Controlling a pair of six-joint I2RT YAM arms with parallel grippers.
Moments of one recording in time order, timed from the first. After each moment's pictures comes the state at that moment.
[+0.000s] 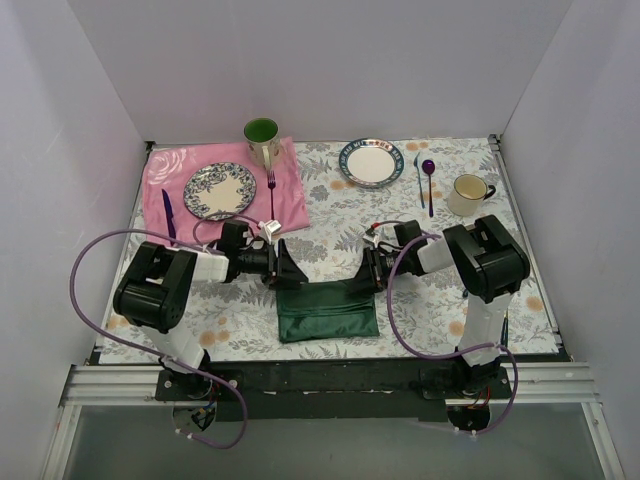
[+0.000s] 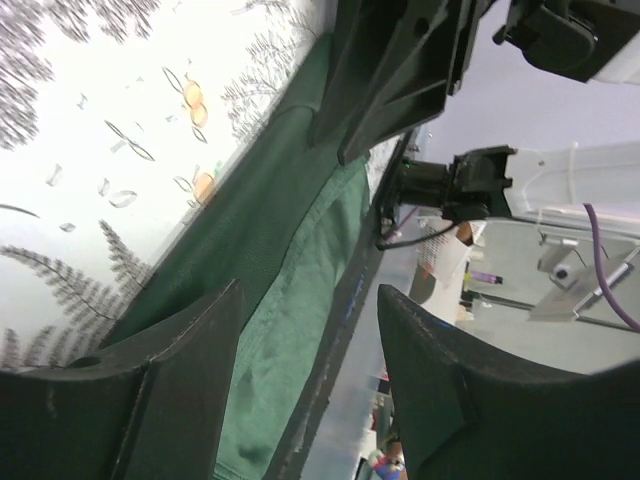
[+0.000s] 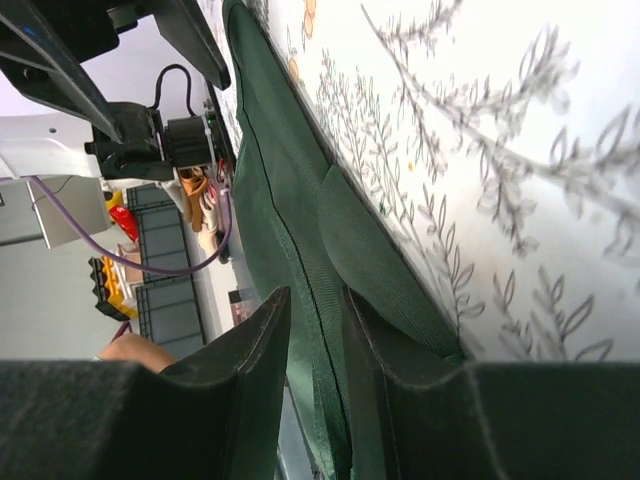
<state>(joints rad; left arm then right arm) -0.28 1.69 0.61 0.27 1.07 -0.65 0.37 1.93 0.71 0.23 -1.15 0.52</state>
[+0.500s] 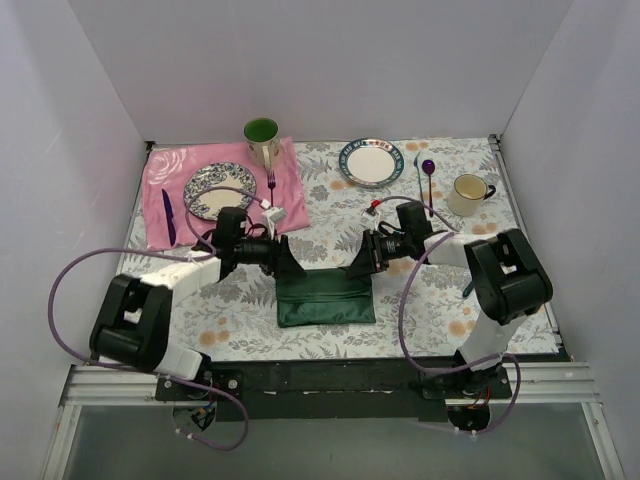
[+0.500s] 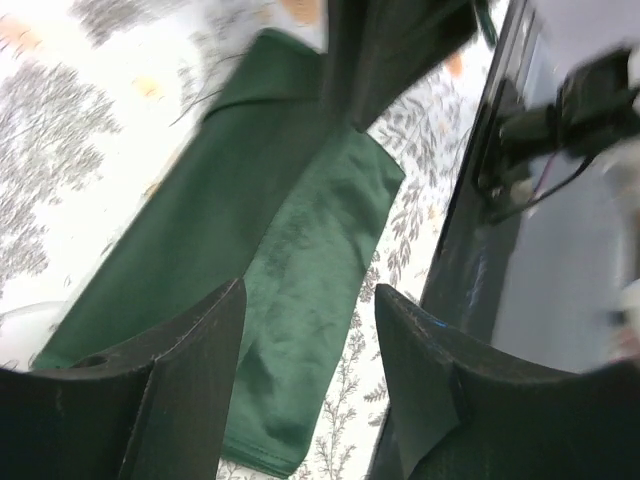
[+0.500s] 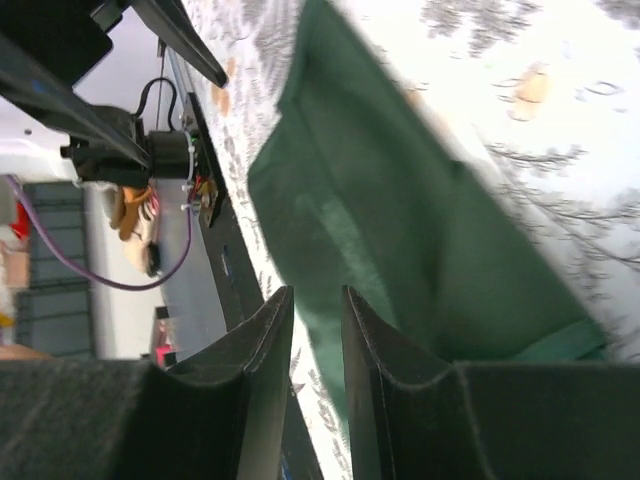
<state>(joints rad) -0.30 1.48 0.69 0.06 0.97 -0.24 0.38 1.77 0.81 0.09 -1.07 0.39</state>
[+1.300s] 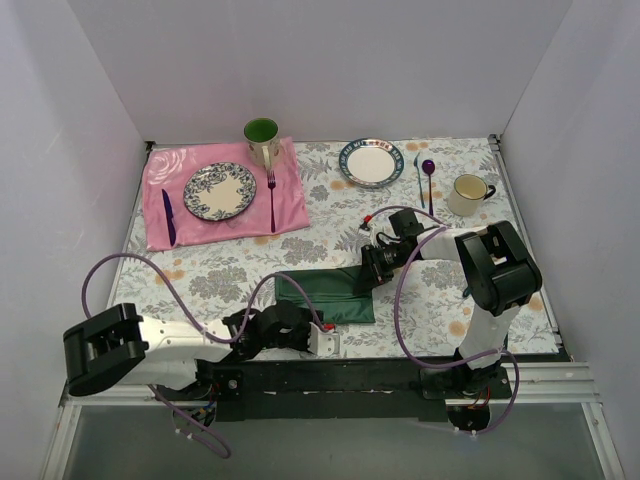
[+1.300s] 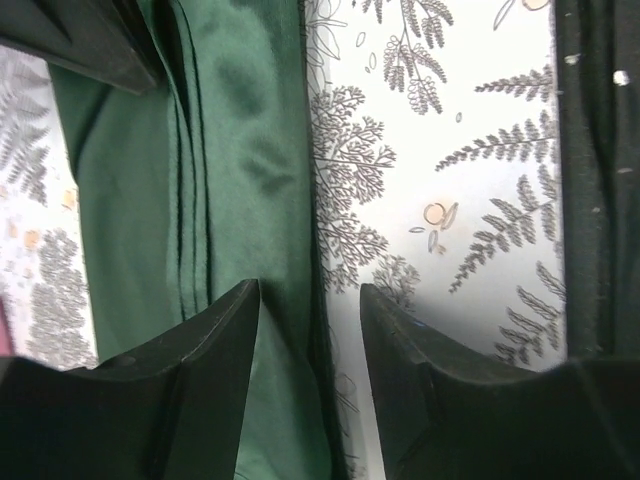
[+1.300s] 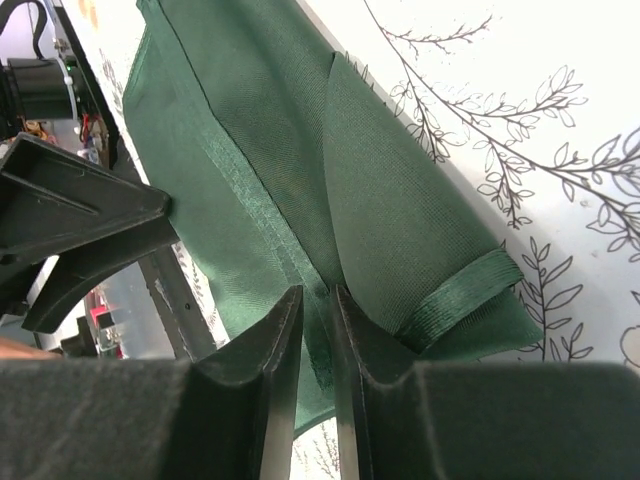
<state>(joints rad) -1.17 1.19 0.31 0.25 0.01 0.64 0.40 1.82 0.87 -0.25 -0.93 0.06</state>
